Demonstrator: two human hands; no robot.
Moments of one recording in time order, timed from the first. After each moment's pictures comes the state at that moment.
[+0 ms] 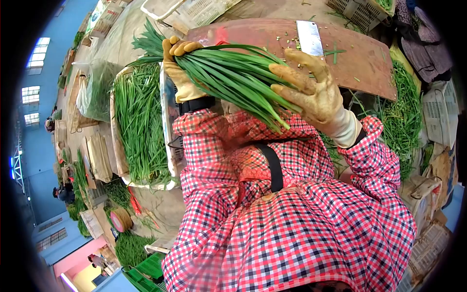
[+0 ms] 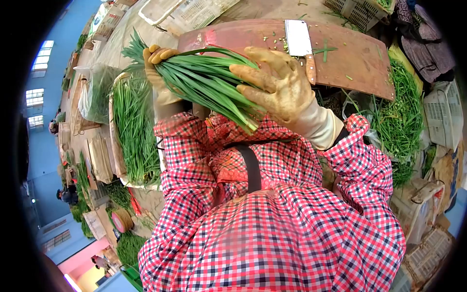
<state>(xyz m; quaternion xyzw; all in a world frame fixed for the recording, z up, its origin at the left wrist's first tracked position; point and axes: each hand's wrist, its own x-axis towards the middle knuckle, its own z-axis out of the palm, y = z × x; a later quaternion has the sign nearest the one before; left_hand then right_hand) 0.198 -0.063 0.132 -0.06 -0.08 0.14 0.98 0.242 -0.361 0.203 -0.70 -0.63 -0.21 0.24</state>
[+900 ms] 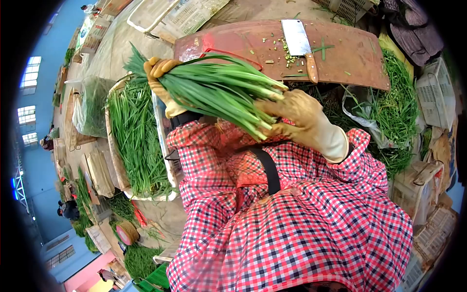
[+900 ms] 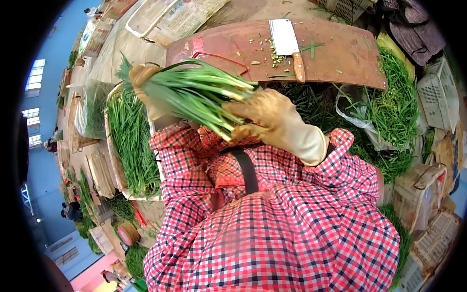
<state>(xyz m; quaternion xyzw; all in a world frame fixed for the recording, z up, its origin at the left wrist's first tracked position) 0.194 -0.041 0.103 -0.06 -0.06 0.21 0.97 0.207 -0.378 0.187 -0.80 -0.52 0.06 0.30</state>
